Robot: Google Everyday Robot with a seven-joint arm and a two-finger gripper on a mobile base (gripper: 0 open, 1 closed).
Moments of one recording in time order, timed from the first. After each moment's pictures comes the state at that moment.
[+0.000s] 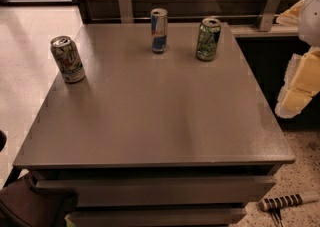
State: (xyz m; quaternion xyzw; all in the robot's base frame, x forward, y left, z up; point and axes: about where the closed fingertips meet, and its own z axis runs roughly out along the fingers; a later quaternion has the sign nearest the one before) arm 0.438 -0.213 0.991 -0.60 0.78 -0.05 0.18
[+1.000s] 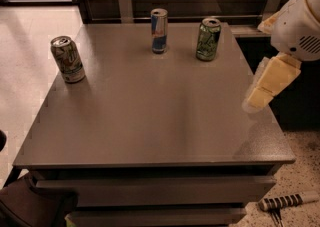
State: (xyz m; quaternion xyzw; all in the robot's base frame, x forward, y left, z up) arm 0.467 -0.187 0.964 -0.57 0.79 -0.01 0.23
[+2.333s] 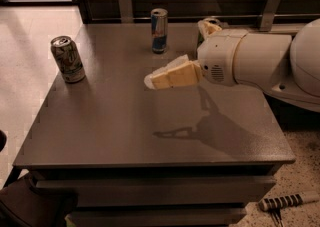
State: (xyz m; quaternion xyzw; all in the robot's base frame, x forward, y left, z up) arm 0.522 -0.036 0.970 -0.40 0.70 0.19 0.57
